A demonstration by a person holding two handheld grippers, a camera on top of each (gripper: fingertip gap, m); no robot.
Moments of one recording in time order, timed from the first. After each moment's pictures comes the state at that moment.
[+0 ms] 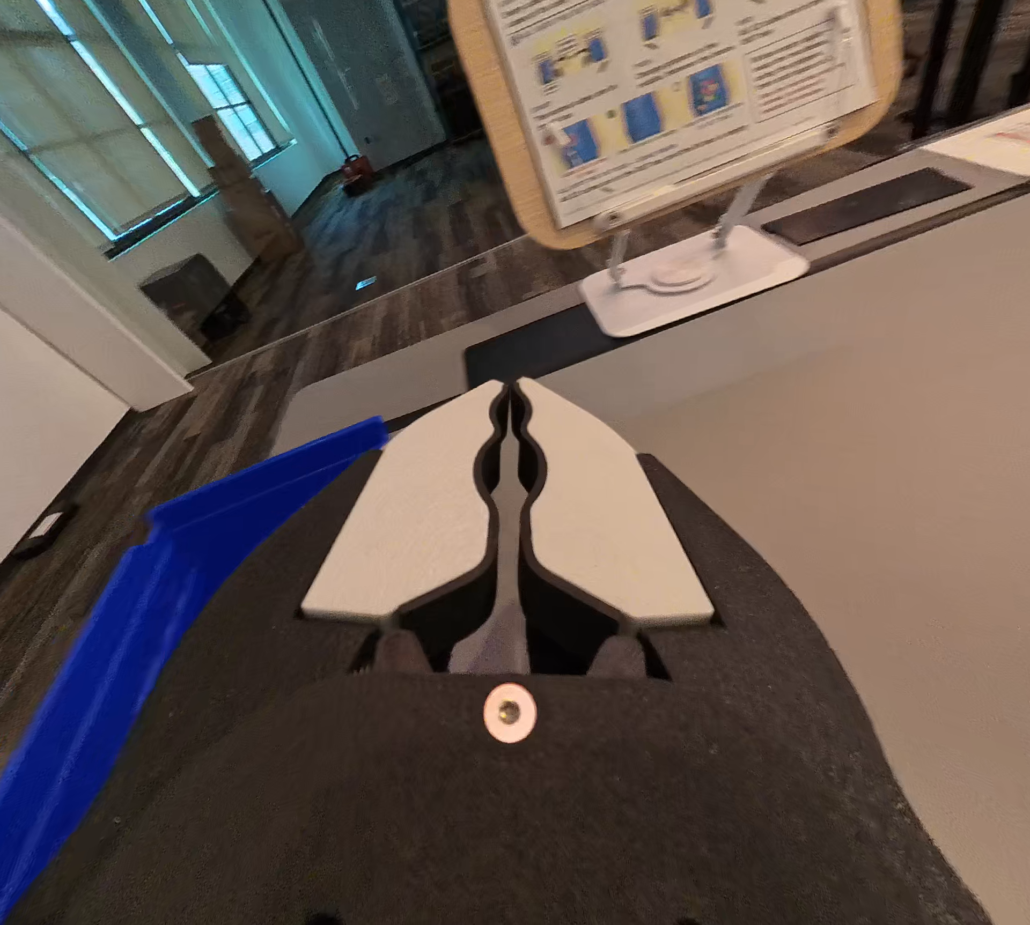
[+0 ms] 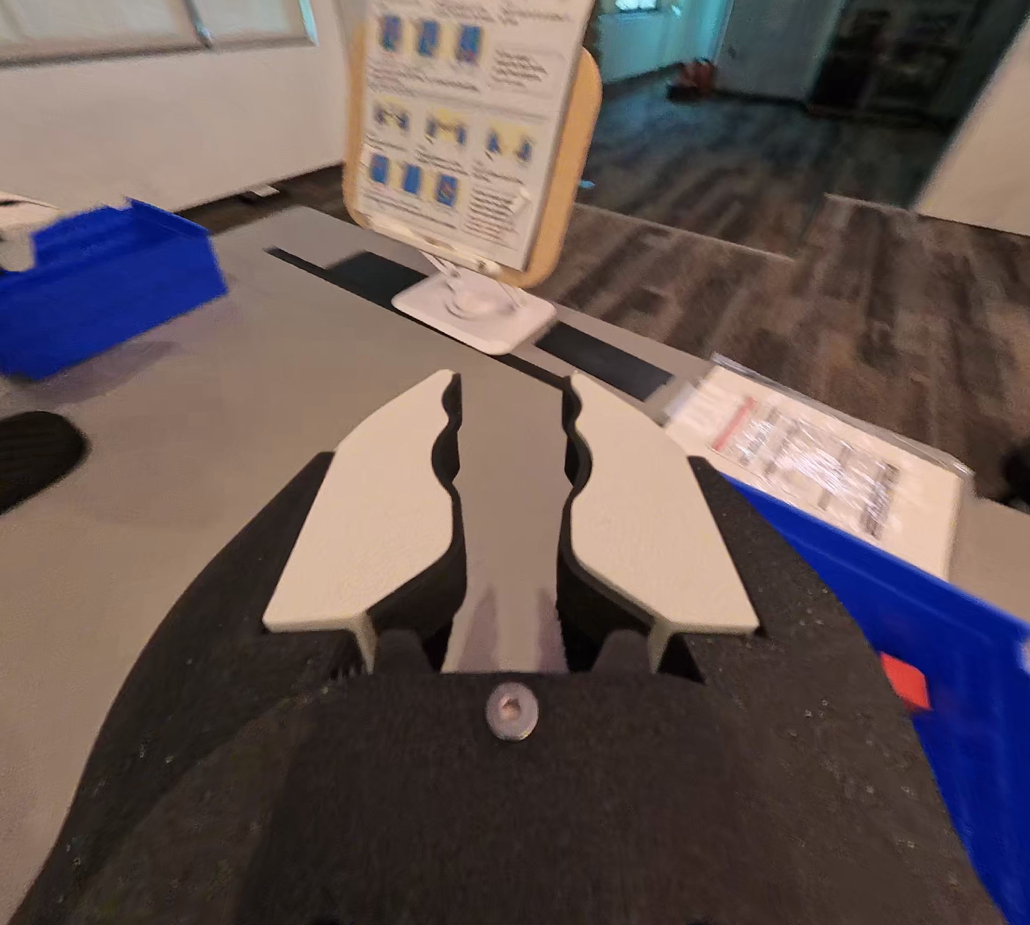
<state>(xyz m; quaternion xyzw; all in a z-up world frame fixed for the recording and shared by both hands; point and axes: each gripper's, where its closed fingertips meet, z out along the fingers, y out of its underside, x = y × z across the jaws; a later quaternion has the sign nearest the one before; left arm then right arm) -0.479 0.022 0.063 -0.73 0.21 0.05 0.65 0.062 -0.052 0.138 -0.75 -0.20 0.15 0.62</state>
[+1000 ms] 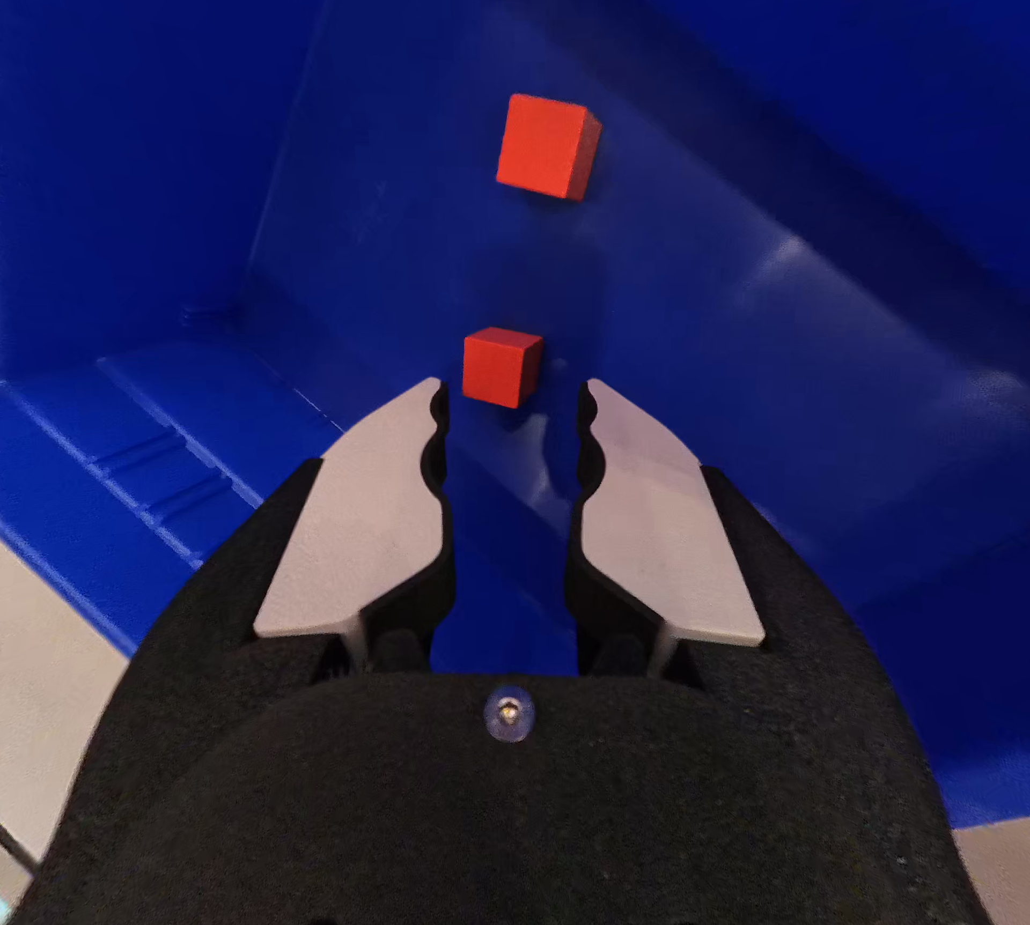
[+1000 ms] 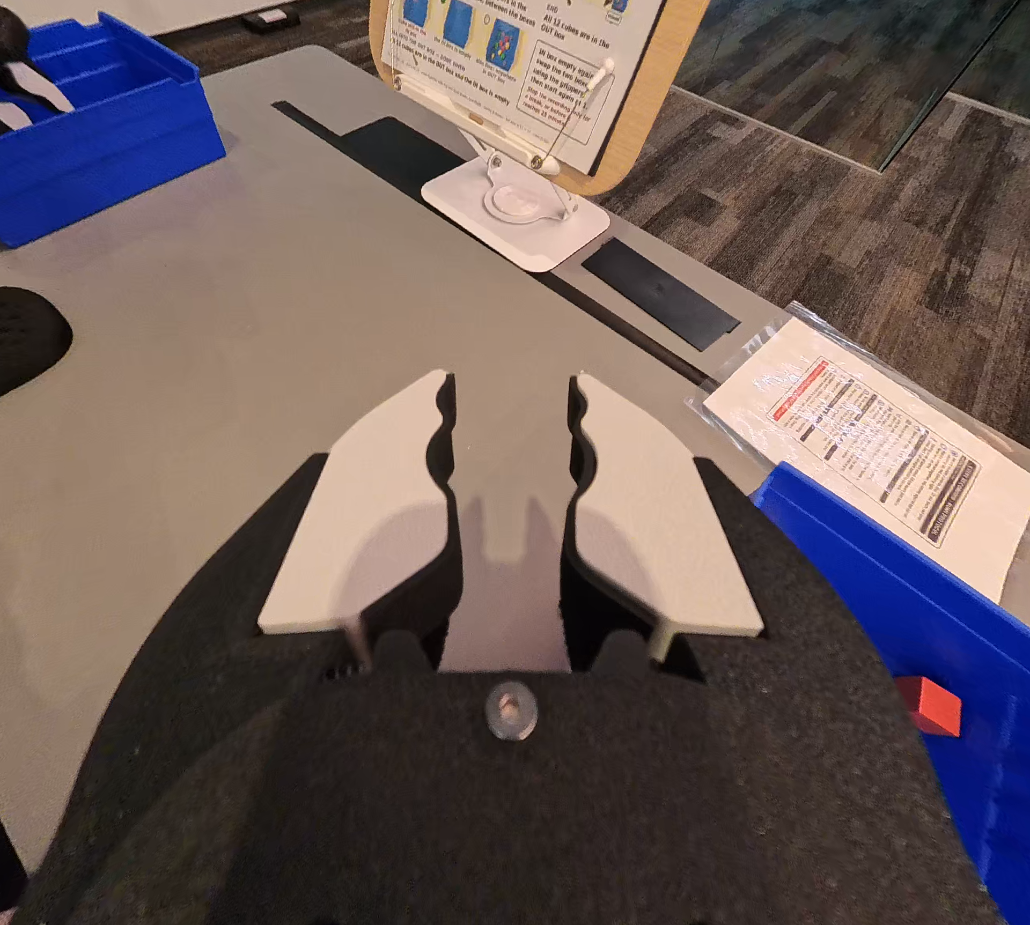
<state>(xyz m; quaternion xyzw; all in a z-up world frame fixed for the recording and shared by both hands) -0.701 0.067 -0.128 -0.85 0.48 0.12 0.16 0.014 -0.024 0.094 -0.80 -0.27 0.13 0.52</state>
